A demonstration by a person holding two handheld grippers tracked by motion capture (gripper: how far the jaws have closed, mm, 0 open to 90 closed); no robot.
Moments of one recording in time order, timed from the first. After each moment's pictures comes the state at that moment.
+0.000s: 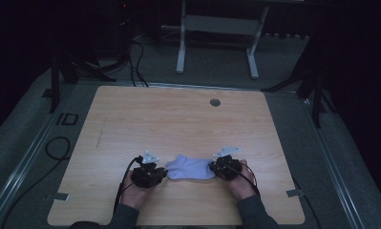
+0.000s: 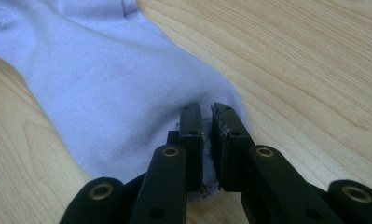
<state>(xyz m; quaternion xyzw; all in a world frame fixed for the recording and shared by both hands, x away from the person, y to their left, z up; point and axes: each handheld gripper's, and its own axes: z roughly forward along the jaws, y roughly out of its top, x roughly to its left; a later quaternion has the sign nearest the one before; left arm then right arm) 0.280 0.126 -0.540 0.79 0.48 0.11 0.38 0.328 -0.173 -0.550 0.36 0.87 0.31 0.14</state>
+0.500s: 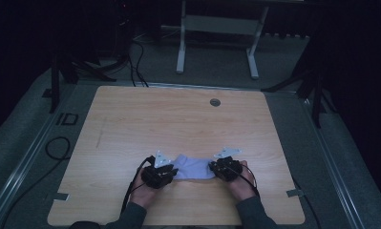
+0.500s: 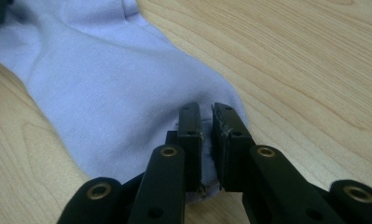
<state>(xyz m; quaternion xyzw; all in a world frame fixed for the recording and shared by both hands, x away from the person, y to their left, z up) 0.284 0.091 -0.552 0.82 0.41 0.14 0.38 0.325 -0.175 -0.552 0.36 0.87 0.32 0.15</state>
